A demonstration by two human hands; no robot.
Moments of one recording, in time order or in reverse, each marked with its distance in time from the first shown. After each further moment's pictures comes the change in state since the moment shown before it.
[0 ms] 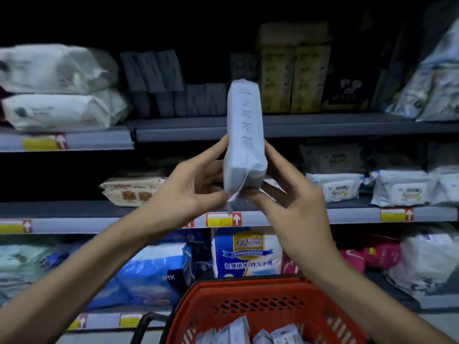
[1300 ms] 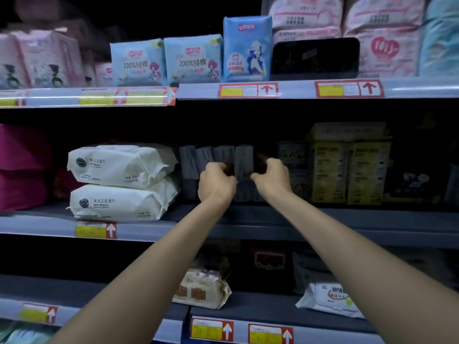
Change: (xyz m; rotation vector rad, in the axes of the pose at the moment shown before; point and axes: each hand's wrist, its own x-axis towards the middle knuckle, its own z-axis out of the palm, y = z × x) left_hand 0.200 -0.027 -0.147 0.537 0.845 -0.264; right_hand 0.306 0.049 0.104 -0.566 0.154 0.118
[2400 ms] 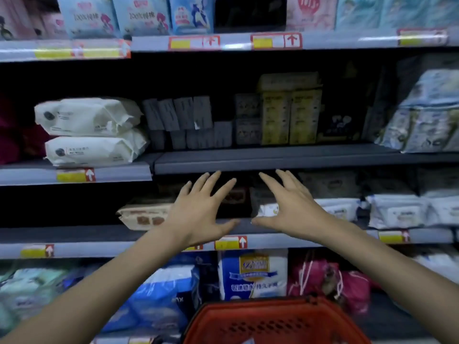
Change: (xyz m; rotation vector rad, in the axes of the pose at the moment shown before) left_hand -0.201 -0.028 -0.046 0.723 -0.536 0.660; right_hand -0.208 0.068 -0.165 -0.593 -0.503 -0.099
